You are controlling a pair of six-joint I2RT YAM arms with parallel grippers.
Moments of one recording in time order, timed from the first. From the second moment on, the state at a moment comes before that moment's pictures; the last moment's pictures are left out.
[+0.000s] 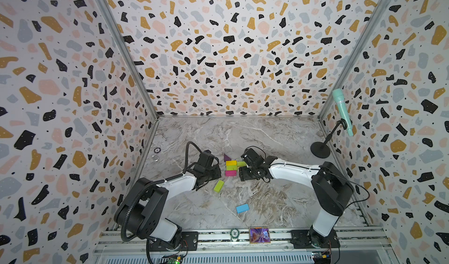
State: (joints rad) left arm -0.47 1.49 0.64 -0.05 0.12 -0.62; right arm 0.82 1.70 1.09 -0.45 0.05 0.56
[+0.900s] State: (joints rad) left arm -0.54 1.64 0.75 -0.12 0.08 -0.58; right arm 0.69 1.66 0.86 -0.25 -0.05 0.60
